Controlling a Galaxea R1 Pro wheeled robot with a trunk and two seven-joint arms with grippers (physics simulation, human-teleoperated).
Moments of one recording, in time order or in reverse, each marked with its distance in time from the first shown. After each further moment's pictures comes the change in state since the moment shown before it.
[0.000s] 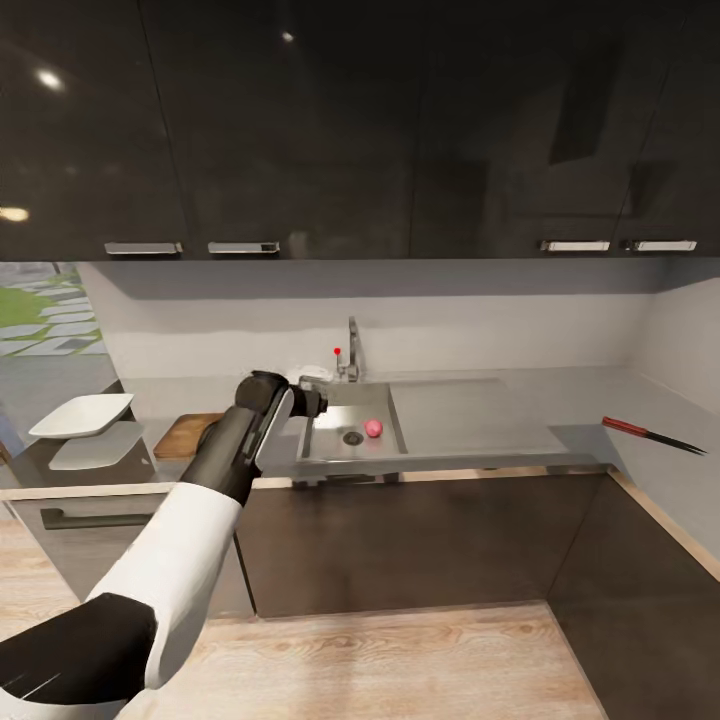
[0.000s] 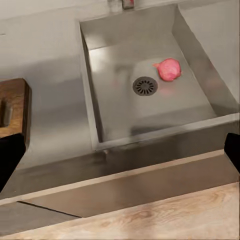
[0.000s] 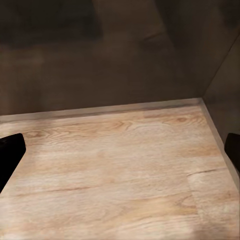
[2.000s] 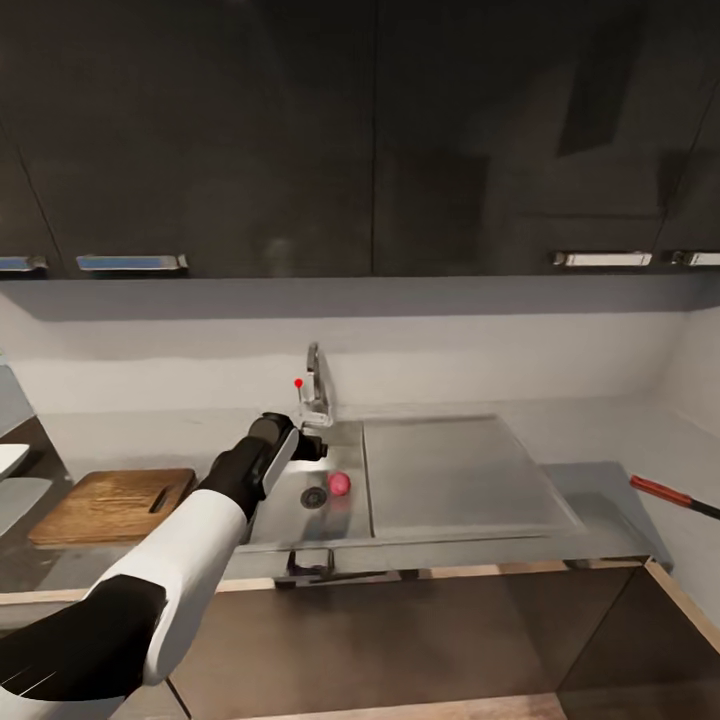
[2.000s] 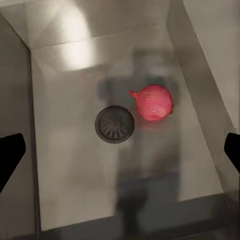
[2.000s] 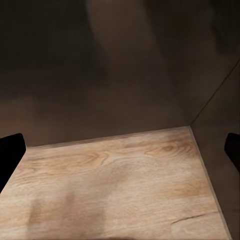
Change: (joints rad) left arm -0.006 0.009 0.000 0.373 0.065 -0.172 0.005; right arm 0.000 0.003 -0.004 0.079 -0.016 0.000 -0.004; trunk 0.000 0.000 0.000
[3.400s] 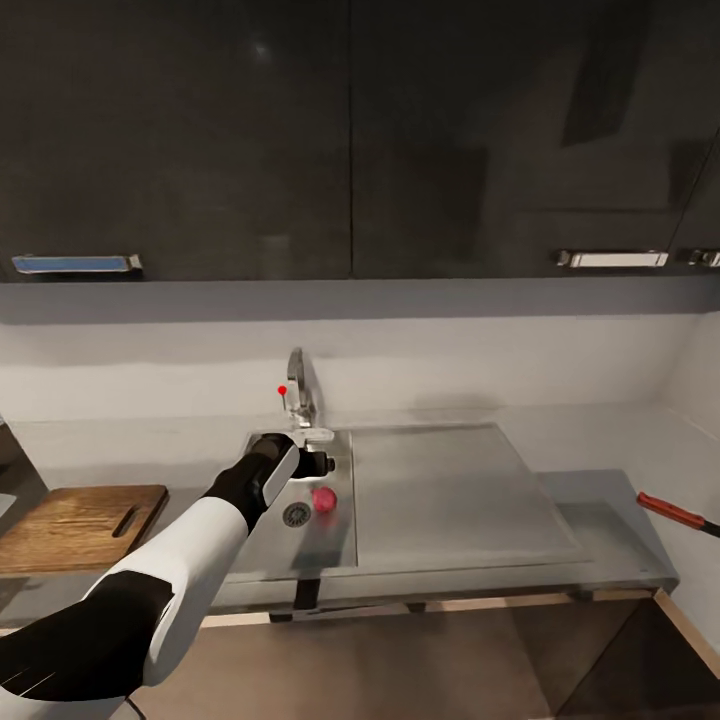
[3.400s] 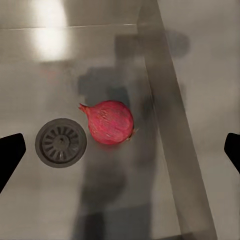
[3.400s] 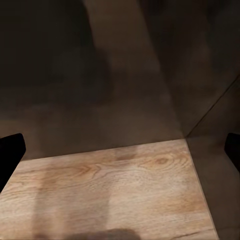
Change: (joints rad) left arm 0.000 -0.001 0.000 0.163 0.158 -0.147 -0.002; right arm 0.000 0.000 0.001 0.000 0.000 0.000 0.000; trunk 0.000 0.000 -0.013
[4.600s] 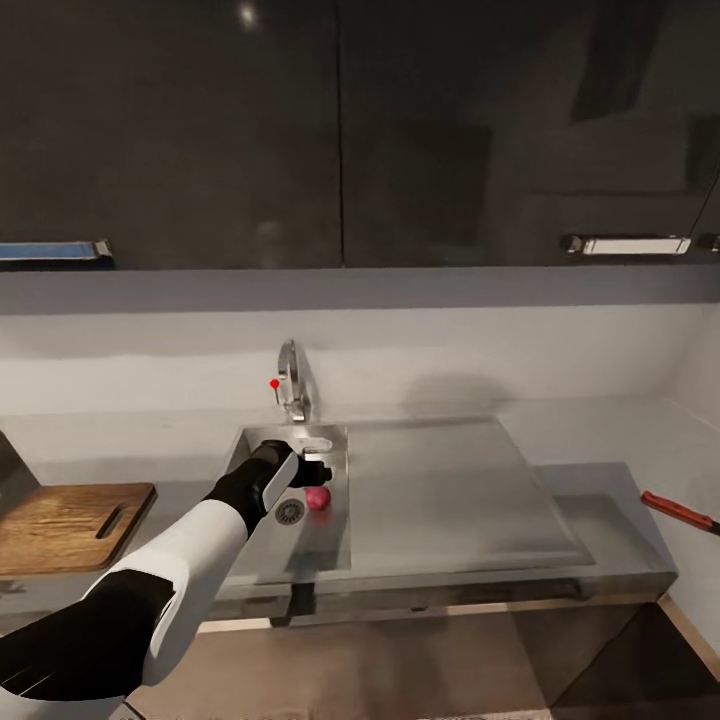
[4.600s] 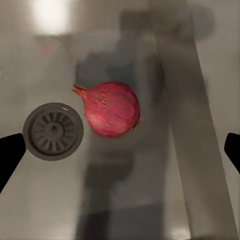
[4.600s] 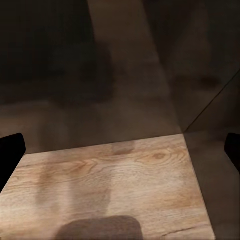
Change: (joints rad) left arm 0.000 0.003 0.001 0.054 -0.007 -0.002 0.005; right arm 0.000 0.000 0.001 0.000 0.000 0.000 0.001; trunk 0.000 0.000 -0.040
